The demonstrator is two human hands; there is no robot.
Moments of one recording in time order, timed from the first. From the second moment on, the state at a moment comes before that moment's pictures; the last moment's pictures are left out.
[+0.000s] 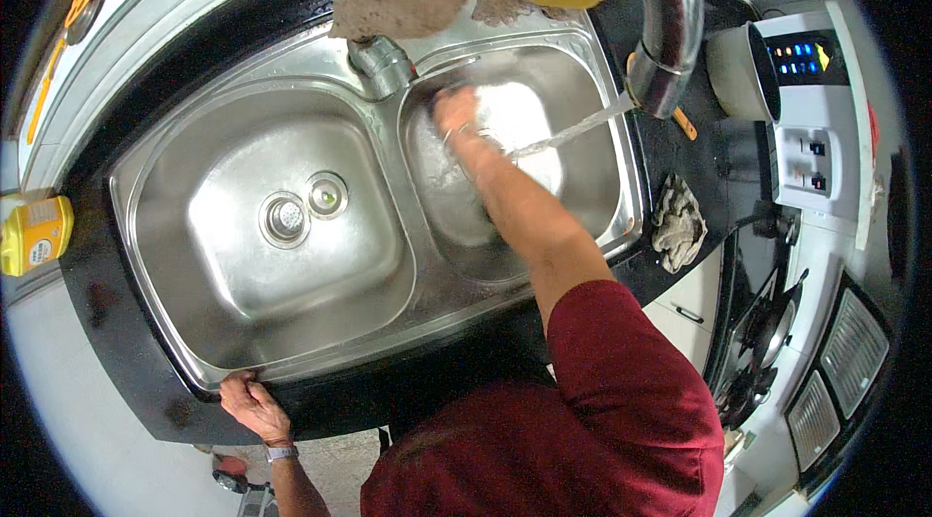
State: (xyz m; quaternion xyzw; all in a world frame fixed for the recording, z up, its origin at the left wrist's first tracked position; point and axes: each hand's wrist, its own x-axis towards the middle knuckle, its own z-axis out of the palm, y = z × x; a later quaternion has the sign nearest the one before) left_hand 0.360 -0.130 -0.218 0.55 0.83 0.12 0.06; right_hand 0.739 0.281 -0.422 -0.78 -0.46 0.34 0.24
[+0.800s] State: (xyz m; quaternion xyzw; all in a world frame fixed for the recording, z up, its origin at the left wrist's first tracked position) left_hand 0.359 -0.129 -0.216 0.56 0.82 0.12 0.04; right_hand 0.699 0.213 -0.265 -0.58 -0.70 0.29 0.31
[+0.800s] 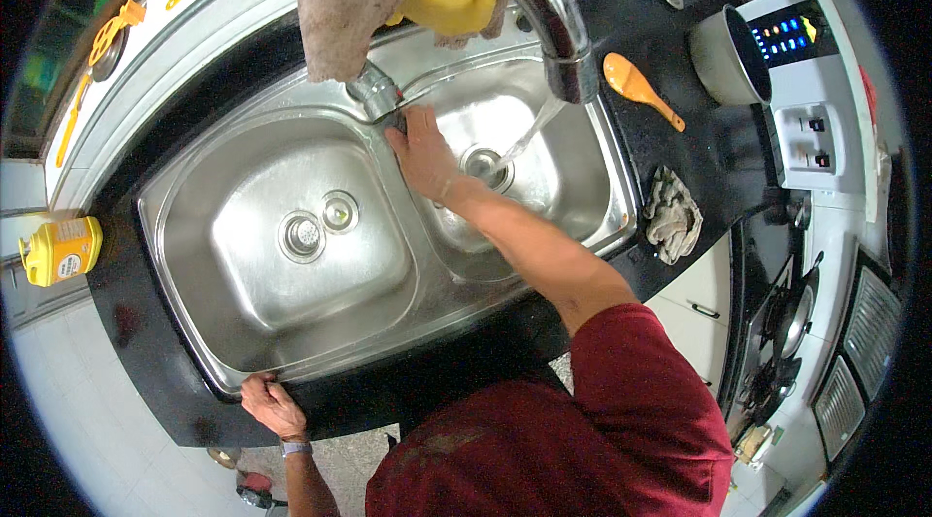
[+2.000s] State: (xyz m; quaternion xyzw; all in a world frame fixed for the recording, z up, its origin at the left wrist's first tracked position) left_hand 0.352 -0.140 -0.224 0.57 0.81 0.13 0.05; right_hand 0.944 0.057 -0.196 -0.67 -0.73 0.08 -0.10
